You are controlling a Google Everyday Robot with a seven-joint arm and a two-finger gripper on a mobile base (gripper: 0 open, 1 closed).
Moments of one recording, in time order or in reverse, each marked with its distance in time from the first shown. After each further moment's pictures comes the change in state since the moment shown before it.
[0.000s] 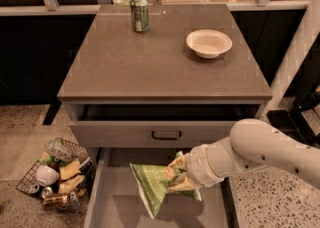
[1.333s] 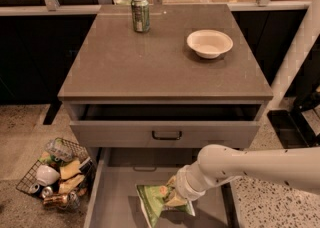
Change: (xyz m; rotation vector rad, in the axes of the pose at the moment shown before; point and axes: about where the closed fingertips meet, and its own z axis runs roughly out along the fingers) arm 0.108 0.012 0.118 -0.077 0.192 0.149
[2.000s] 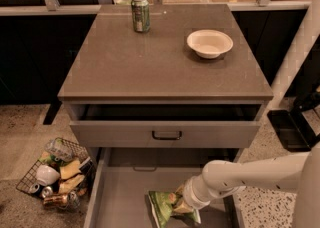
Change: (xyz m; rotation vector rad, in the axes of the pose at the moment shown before) arm 0.075 -0.009 0.052 0.044 0.041 0.101
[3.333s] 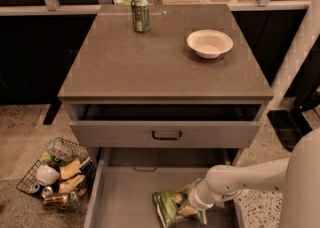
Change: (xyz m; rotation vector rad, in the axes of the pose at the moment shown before) arm 0.031 -0.011 0.019 0.036 0.021 0.066
